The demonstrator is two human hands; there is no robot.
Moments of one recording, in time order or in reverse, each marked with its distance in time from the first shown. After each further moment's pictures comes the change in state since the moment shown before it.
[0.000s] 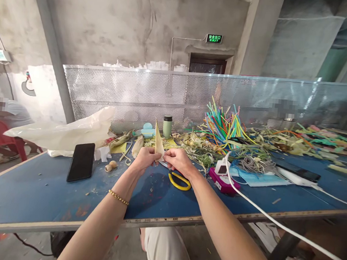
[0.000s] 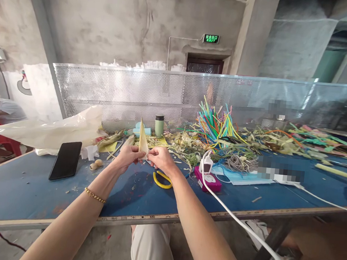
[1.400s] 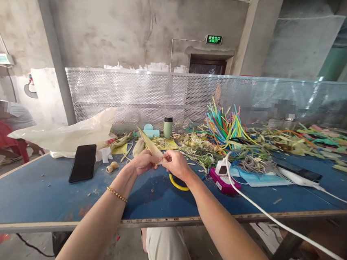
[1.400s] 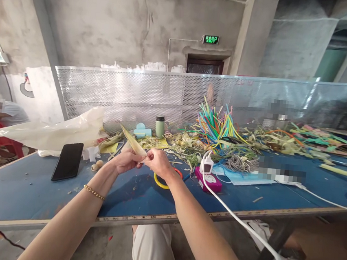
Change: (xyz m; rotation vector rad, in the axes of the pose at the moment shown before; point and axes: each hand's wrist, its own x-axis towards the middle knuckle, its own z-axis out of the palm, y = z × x) left_hand -0.002 0.000 -0.011 -0.358 -0.292 -0.127; right_hand -0.006 -0.002 0.011 -0.253 0.043 -0.201
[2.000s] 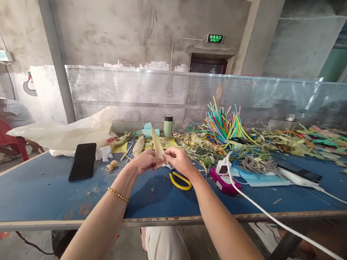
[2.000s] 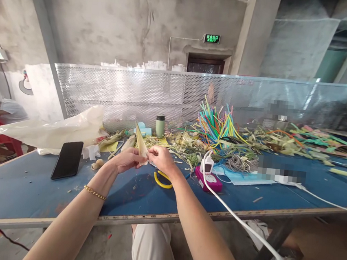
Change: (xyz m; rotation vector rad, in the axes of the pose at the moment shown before) left_hand -0.001 0.000 -0.001 0.213 -0.012 -0.047; right_hand 0.006 0.004 -0.014 0.119 -0.041 -0.042
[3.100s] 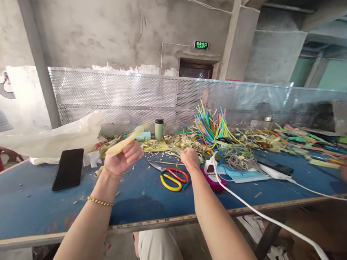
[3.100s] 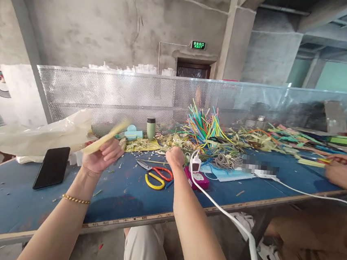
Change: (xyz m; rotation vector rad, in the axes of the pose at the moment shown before) left_hand -0.038 0.037 -0.016 -0.629 -0.286 0.521; right_hand 0.007 0.045 -0.059 -0.481 0.517 0.683
